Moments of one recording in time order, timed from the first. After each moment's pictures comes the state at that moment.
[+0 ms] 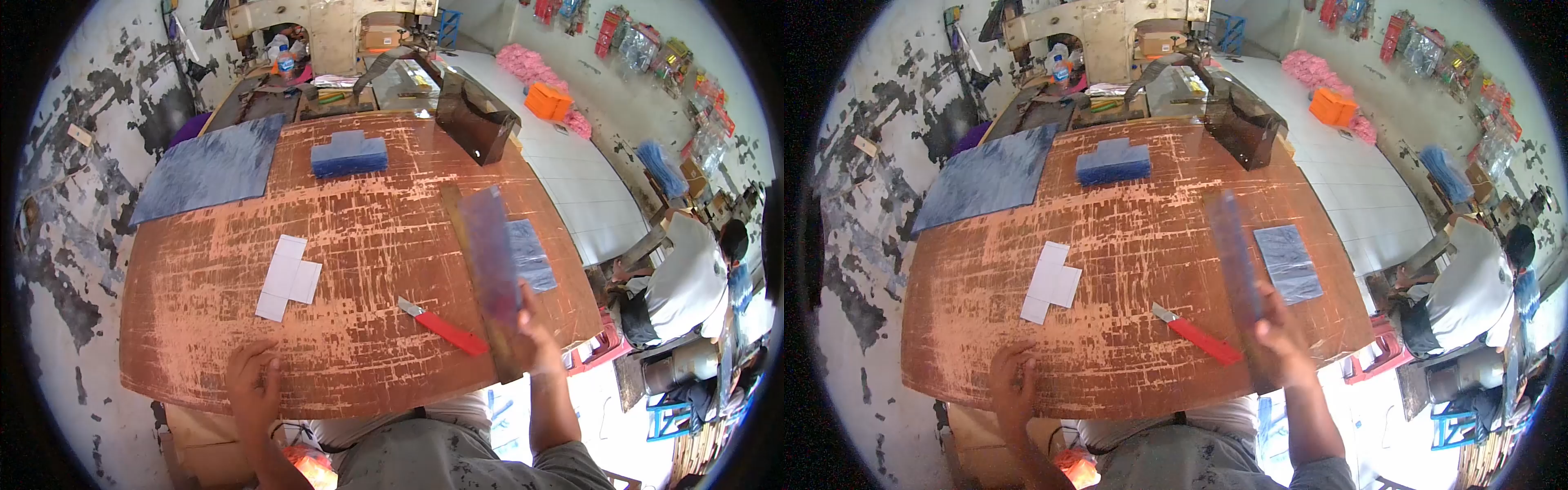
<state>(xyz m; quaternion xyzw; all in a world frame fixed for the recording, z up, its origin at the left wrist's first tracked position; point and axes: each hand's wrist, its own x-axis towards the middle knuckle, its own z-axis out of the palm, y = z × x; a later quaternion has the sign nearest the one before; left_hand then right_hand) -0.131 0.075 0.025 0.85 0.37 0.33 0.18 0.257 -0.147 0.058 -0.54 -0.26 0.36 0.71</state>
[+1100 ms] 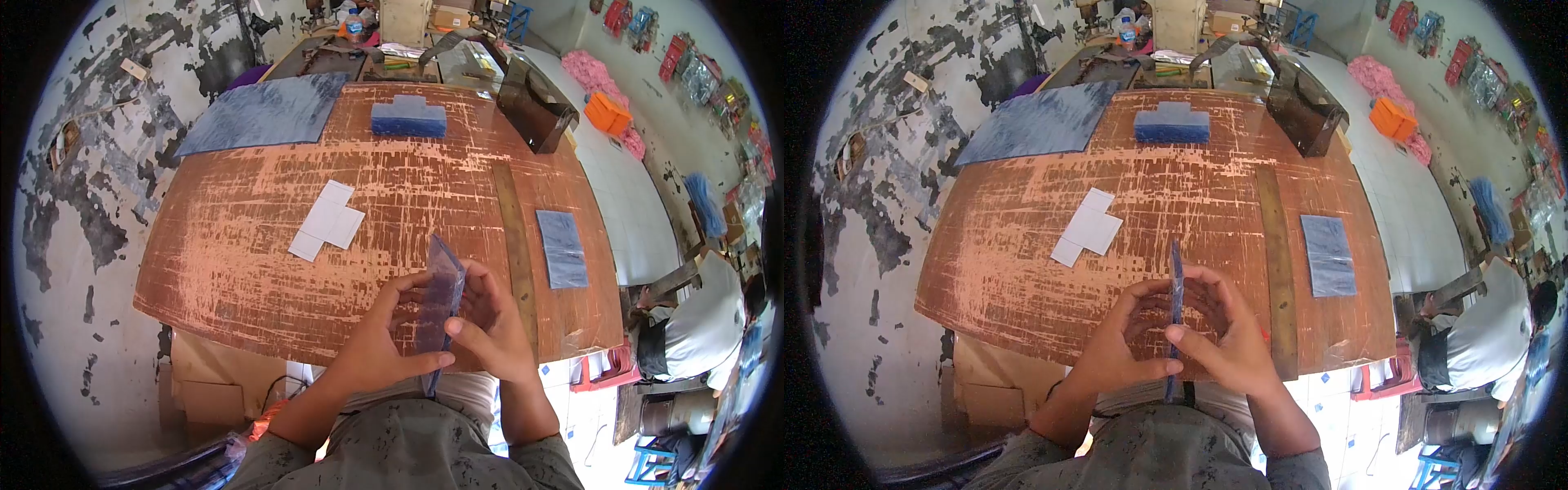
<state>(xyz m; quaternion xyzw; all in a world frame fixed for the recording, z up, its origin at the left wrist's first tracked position) -0.003 -0.004 0.068 0.66 0.21 0.24 0.69 0.182 -0.101 0.079 -0.44 -0.43 0.46 0.64</state>
